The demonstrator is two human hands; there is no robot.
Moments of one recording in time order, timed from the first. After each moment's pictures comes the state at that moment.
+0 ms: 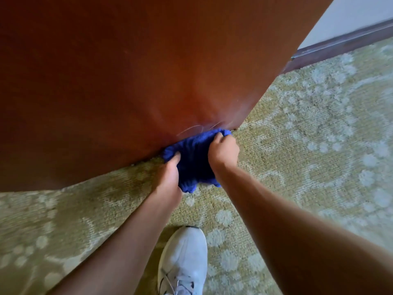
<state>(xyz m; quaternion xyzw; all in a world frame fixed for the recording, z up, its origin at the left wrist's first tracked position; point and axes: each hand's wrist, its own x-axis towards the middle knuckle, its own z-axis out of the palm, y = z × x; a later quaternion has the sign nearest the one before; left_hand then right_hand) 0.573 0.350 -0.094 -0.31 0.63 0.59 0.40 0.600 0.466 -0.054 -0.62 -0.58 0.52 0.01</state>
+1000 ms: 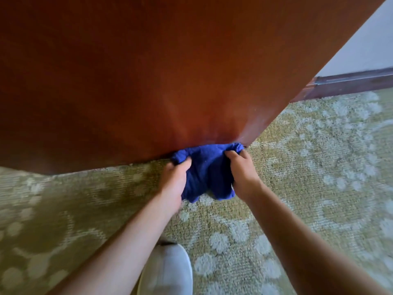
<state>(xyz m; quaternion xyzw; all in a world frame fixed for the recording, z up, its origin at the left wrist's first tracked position) 0.583 0.376 -0.076 -0.25 0.68 0.62 0.28 0.615 0.489 -0.083 -0.47 -0.52 0.71 0.04</state>
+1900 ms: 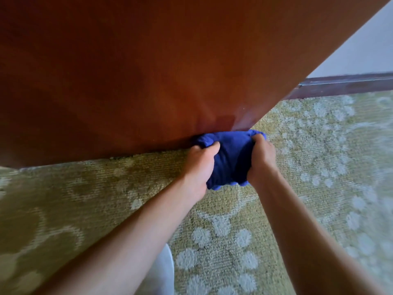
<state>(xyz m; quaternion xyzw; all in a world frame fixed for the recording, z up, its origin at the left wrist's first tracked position) 0.596 0.441 -0.051 -0.19 0.62 0.66 0.38 0.622 0.552 -0.070 -0.57 -0.49 0.65 0.12</state>
